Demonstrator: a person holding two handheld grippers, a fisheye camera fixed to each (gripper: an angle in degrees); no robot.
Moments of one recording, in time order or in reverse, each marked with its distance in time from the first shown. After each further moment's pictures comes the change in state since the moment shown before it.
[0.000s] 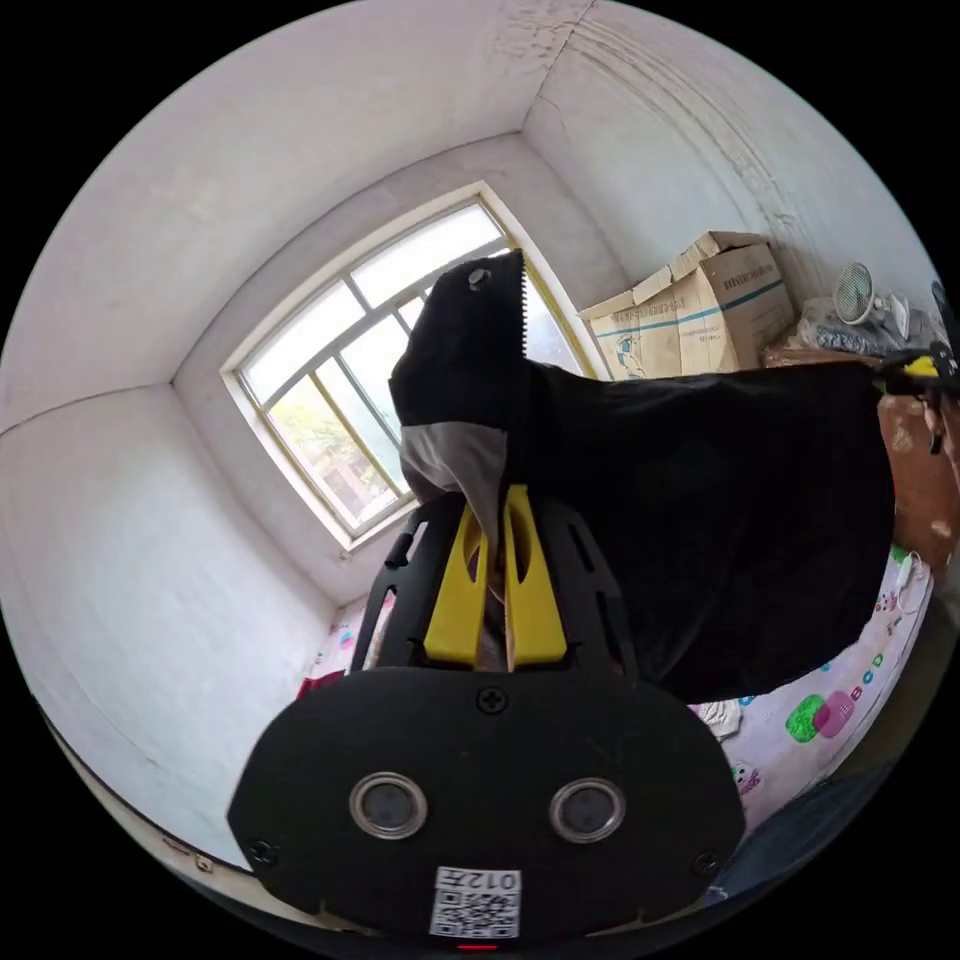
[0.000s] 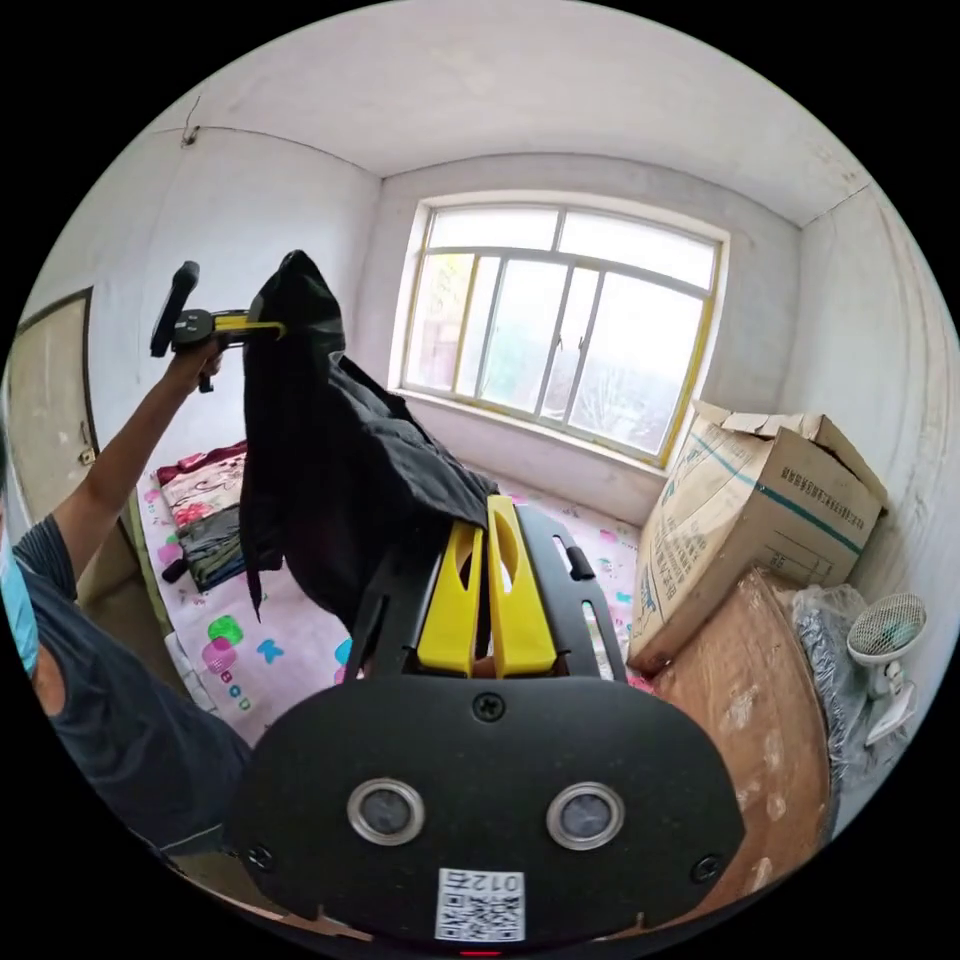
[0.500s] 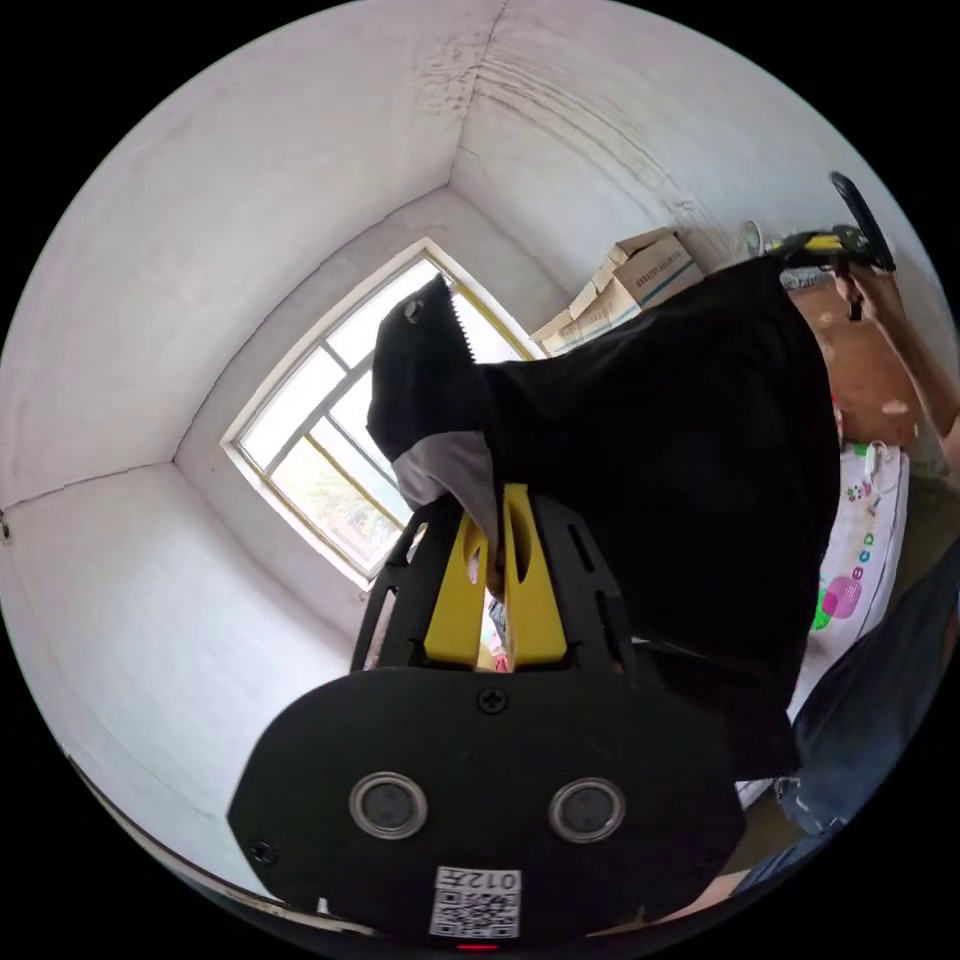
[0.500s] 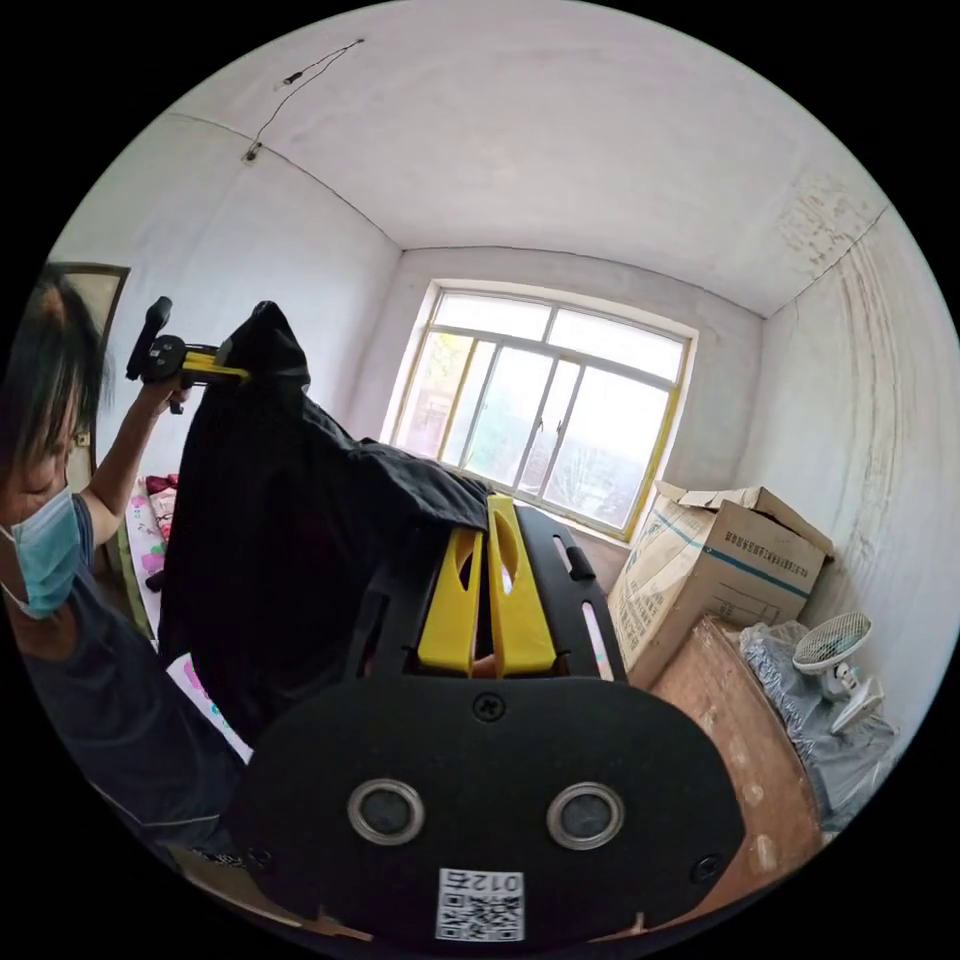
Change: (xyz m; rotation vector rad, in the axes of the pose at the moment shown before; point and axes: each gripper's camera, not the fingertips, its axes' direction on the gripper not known) left arm -0.085 0.047 -0.194 0.099 0.027 0.198; right arm -0.165 0.019 -0.106 0.200 0.109 -0.098
